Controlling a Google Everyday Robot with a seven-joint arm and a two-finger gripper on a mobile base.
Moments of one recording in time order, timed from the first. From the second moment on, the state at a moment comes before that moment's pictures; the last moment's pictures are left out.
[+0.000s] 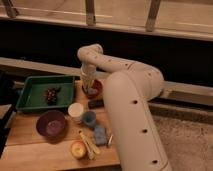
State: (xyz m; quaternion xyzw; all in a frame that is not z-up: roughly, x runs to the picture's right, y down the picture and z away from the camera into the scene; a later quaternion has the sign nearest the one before) arm -0.083 -0.021 0.900 -0.30 0.14 0.61 0.72
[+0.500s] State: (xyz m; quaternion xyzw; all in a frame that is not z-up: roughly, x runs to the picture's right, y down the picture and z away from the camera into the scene) arm -0.038 -0.023 0.910 -0.29 0.14 0.61 0.72
